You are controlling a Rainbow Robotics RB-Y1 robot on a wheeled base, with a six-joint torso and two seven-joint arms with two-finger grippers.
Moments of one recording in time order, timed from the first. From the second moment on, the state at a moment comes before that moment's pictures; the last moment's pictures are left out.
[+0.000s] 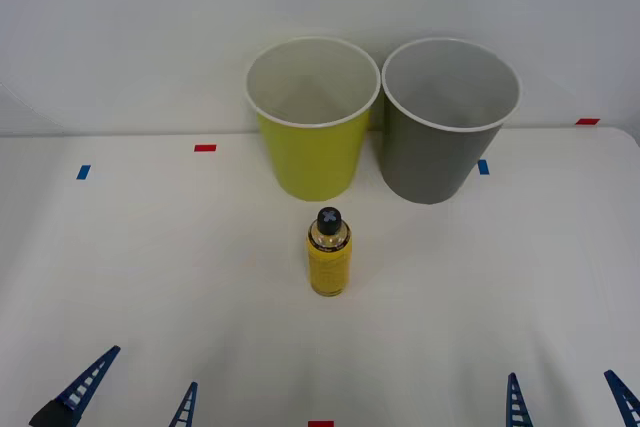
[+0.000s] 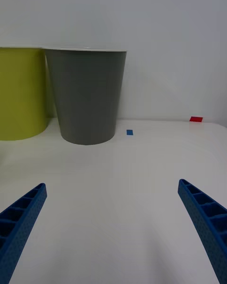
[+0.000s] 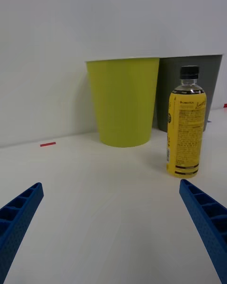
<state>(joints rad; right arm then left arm) 1.02 -0.28 0.25 -1.94 -0.12 -0.76 1.62 0.63 0.68 -0.54 -1.66 0.33 -0.99 -1.70</state>
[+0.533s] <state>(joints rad) 1.02 -0.28 0.25 -1.94 -0.12 -0.76 1.62 0.21 0.81 -0.85 -1.62 0.49 -0.87 -1.71</state>
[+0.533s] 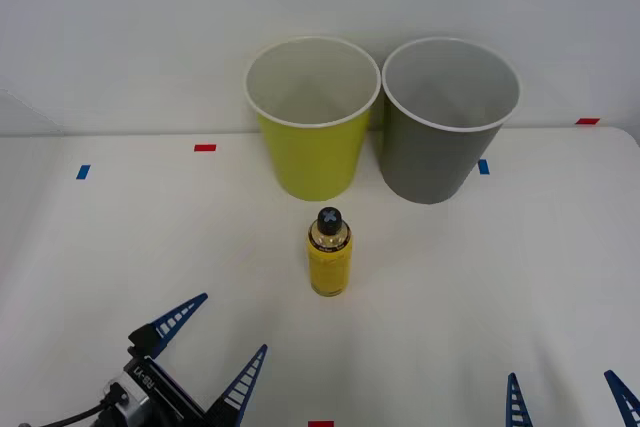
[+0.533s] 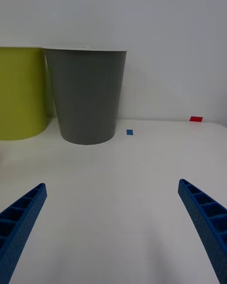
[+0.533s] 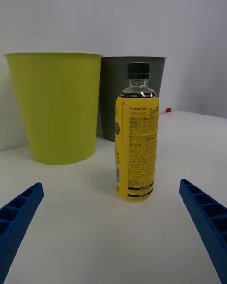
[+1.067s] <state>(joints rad) 1.02 -0.28 0.25 -1.94 -0.12 -0.76 1.62 0.00 0.79 -0.91 -1.62 0.53 -0.69 -1.70</state>
